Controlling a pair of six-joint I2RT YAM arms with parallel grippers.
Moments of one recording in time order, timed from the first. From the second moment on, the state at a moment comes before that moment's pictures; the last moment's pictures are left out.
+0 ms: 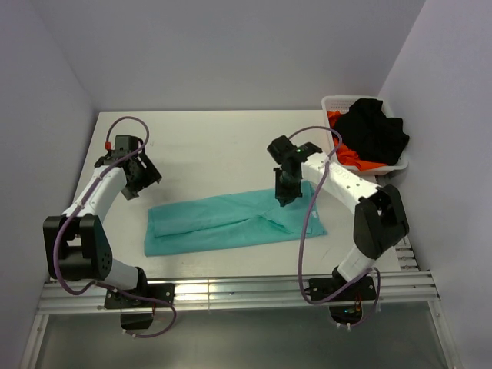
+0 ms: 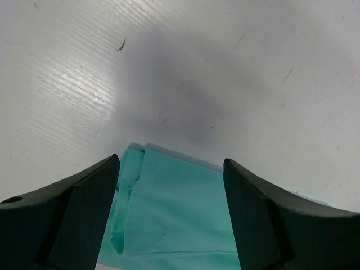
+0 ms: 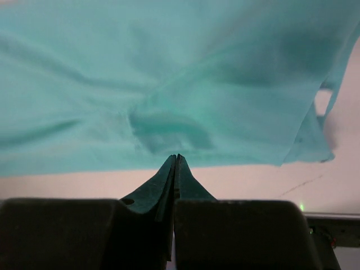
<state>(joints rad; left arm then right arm) -0.01 1.46 1.06 -0.68 -0.14 -0.62 0.54 1.61 1.26 -1.03 0.03 0.61</state>
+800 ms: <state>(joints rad) 0.06 1.45 1.11 -0.75 -0.16 -0.60 0.40 2.35 1.98 -1.10 -0.09 0.60</state>
